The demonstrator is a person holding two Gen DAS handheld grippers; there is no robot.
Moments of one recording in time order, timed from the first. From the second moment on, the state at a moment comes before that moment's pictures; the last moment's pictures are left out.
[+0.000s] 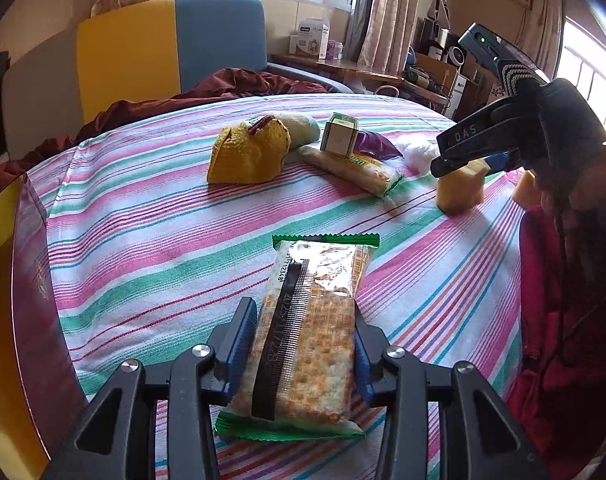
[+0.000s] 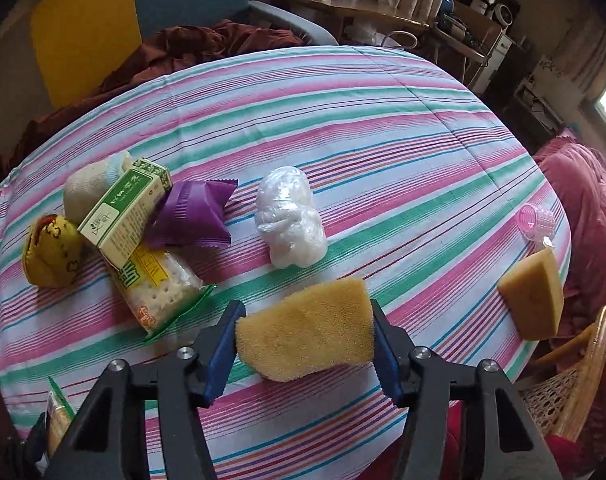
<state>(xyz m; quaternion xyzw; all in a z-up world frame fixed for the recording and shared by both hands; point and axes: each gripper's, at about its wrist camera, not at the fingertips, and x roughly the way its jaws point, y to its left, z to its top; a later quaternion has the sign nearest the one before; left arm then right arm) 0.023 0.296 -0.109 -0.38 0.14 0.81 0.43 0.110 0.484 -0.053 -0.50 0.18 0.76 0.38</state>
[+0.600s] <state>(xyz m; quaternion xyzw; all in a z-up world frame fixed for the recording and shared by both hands) 0.030 0.280 -0.100 -0.41 0.11 0.81 0.41 0.081 0.440 -0.045 -0.46 0.22 0.85 0.15</state>
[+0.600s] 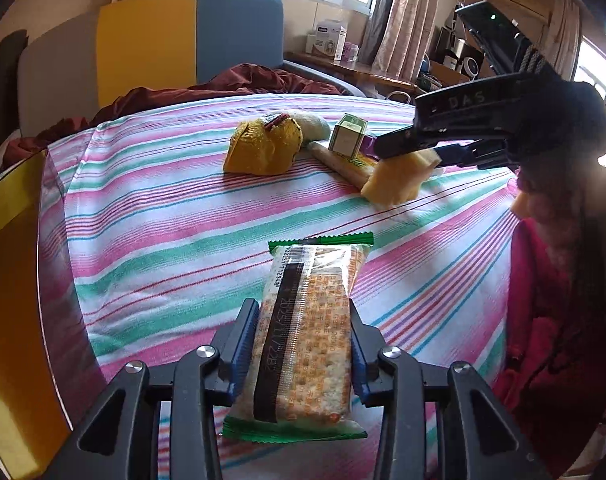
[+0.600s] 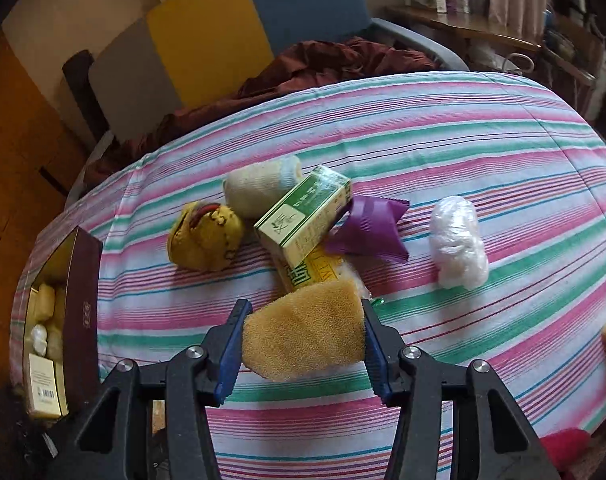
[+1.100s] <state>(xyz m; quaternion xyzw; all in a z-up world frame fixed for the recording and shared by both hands) 0.036 0.244 -0.050 -0.39 0.05 0.82 0.42 0.070 0.413 -0.049 -0.47 0.18 0.86 0.08</state>
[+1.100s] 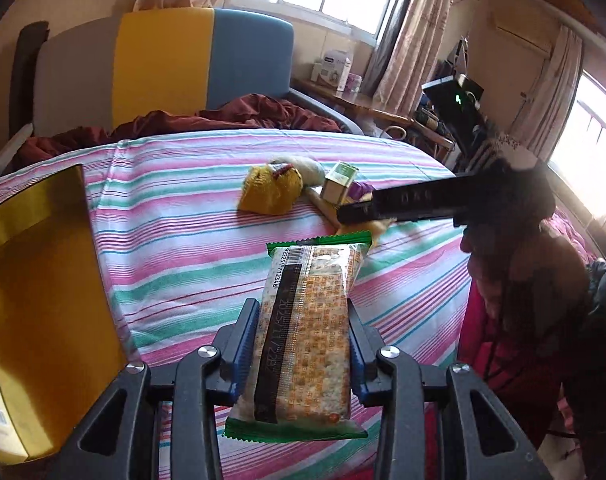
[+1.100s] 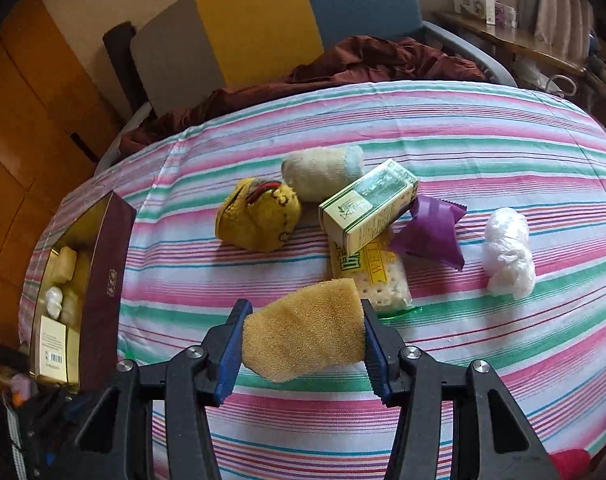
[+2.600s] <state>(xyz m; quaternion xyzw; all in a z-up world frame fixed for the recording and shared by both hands) -0.156 0.021 -0.076 -0.50 -0.09 0.85 0.12 0.062 0.392 -0.059 -0.51 0.09 0.85 0.09</state>
